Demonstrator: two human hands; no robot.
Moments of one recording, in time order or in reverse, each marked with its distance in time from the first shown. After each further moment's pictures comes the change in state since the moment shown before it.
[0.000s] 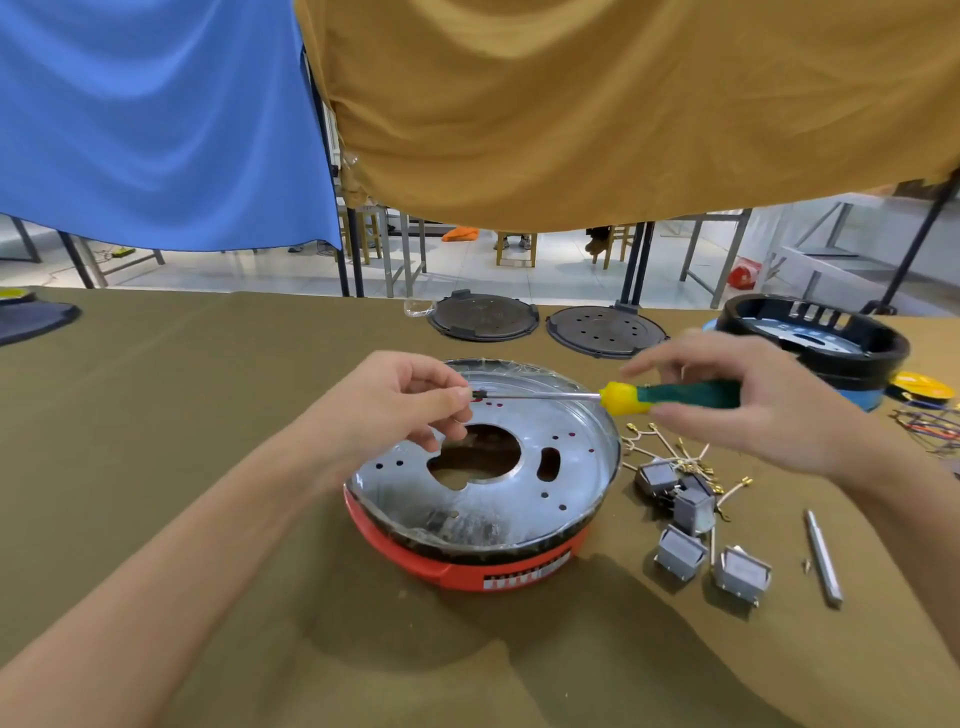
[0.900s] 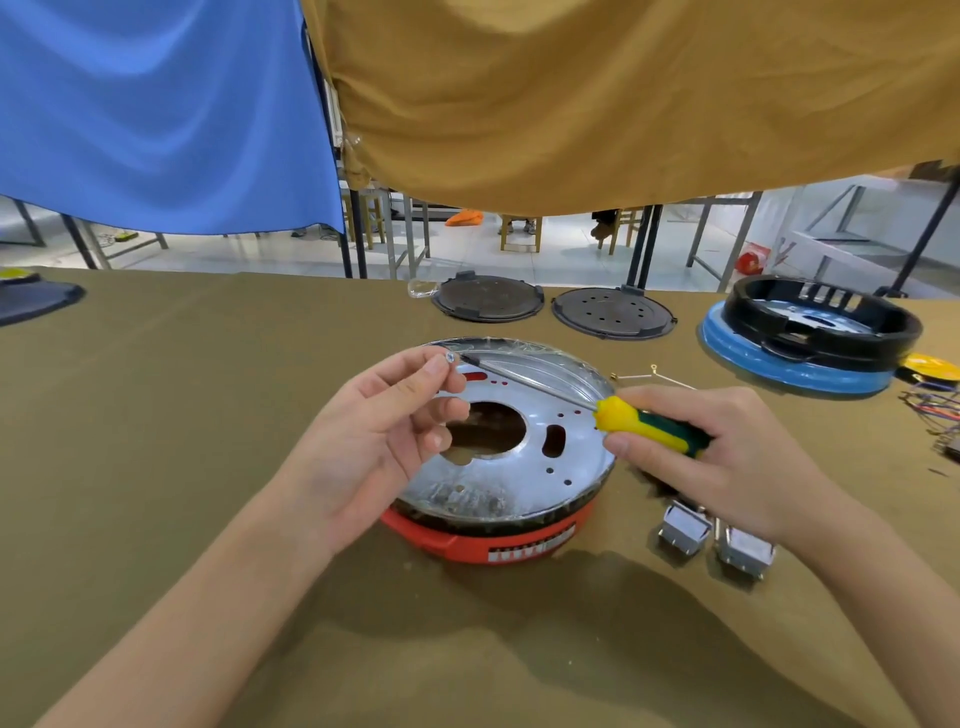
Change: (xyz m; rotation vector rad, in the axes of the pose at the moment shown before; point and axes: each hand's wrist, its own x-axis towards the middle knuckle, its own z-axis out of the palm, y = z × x) left_hand -0.041 -0.008 0.025 -0.848 0.043 0.042; right_hand -0.025 -0.015 0.055 -0.056 0.133 -0.087
